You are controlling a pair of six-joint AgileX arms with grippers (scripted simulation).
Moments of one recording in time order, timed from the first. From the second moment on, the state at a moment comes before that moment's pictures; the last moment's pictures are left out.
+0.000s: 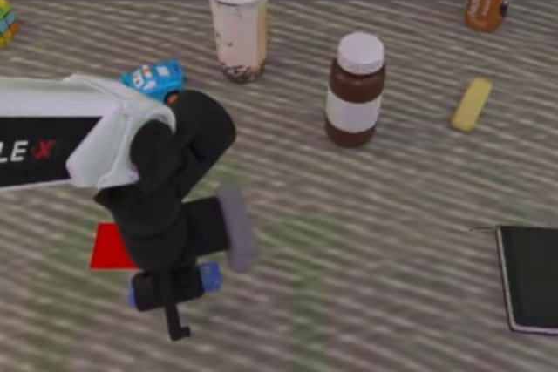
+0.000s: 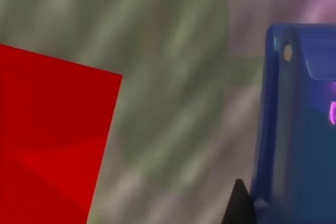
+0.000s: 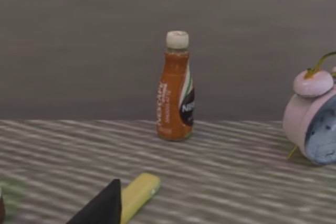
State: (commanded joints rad) left arm -0.59 1.76 1.00 -0.82 0.00 0.73; right arm 0.00 0.00 0.00 0.00 0.00 0.00
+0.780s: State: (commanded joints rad) left arm -0.58 1.67 1.12 -1.02 0.00 0.67; right arm 0.00 0.00 0.00 0.00 0.00 0.00
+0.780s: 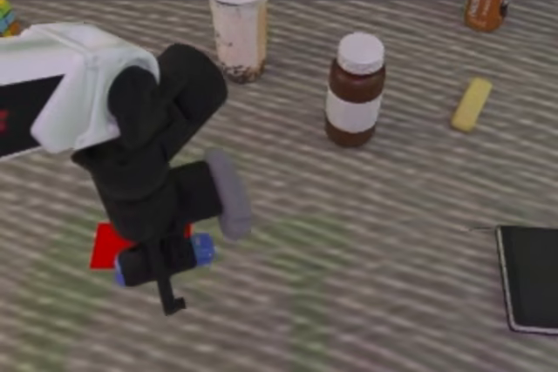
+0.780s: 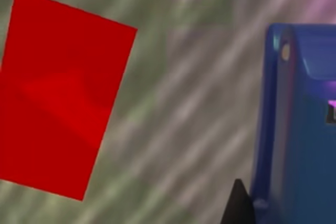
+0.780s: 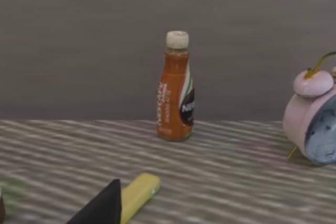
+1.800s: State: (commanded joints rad) left arm -0.45 1.90 1.39 -1.20 0.00 -1.03; right arm 0.00 0.00 0.00 0.00 0.00 0.00
